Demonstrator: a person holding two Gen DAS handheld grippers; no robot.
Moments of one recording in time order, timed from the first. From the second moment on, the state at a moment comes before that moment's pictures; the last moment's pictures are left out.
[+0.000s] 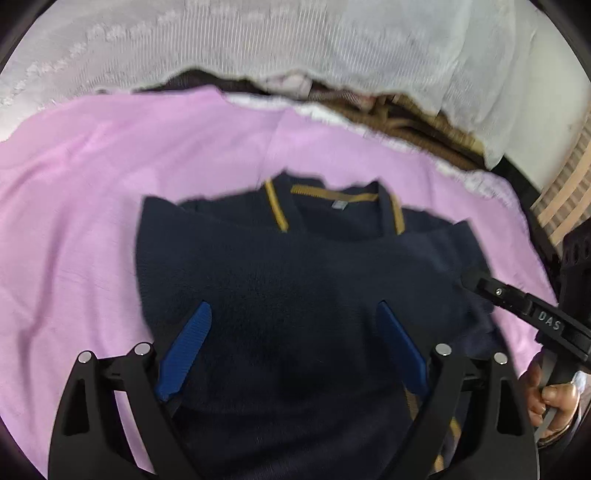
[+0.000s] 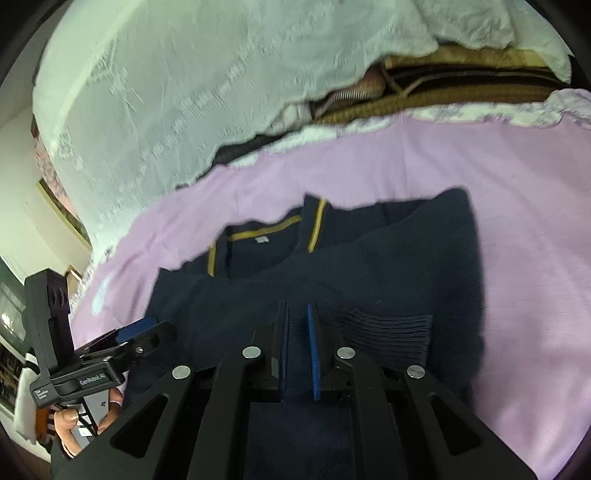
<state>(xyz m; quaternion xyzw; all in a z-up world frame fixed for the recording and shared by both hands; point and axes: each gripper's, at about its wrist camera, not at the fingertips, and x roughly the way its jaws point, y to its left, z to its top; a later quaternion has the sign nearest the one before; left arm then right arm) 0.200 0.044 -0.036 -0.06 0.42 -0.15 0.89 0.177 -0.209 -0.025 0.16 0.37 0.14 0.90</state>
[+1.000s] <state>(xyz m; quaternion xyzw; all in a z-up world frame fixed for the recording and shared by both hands) 0.159 0.030 -0.044 0.02 0.39 -0.12 0.91 0.153 -0.208 -0.040 0.12 0.37 0.12 0.92</state>
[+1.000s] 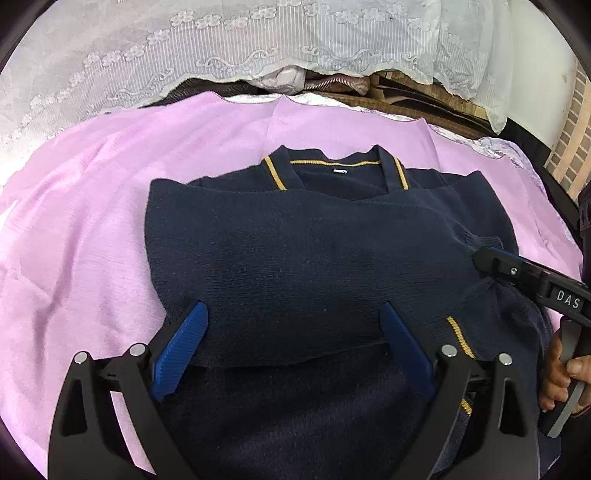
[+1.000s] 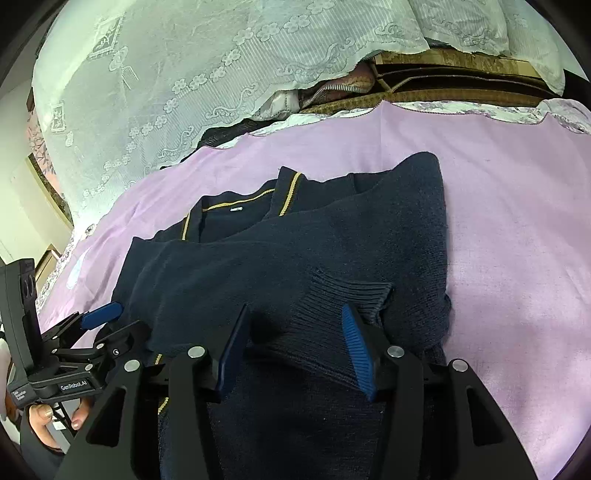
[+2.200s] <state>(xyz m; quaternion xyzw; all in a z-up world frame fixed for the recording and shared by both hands) -0.016 0.038 -0.010 0.06 0.27 -0.06 0.96 -0.003 -0.209 -0.021 0.09 0.28 0.09 0.95</state>
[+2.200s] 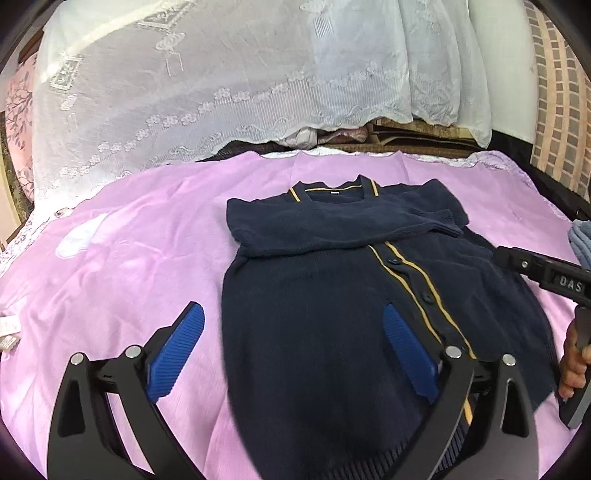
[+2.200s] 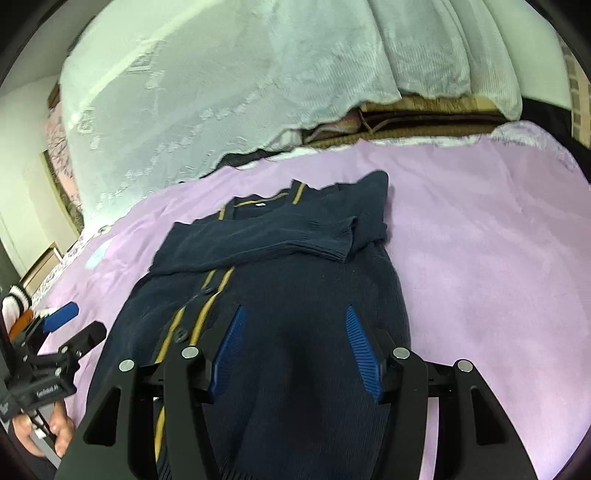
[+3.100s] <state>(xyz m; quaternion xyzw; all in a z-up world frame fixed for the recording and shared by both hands) -0.068 0.105 -0.052 -0.19 0.41 -0.31 0.84 -0.111 -0.310 -0.057 0.32 0.28 0.14 0.89</state>
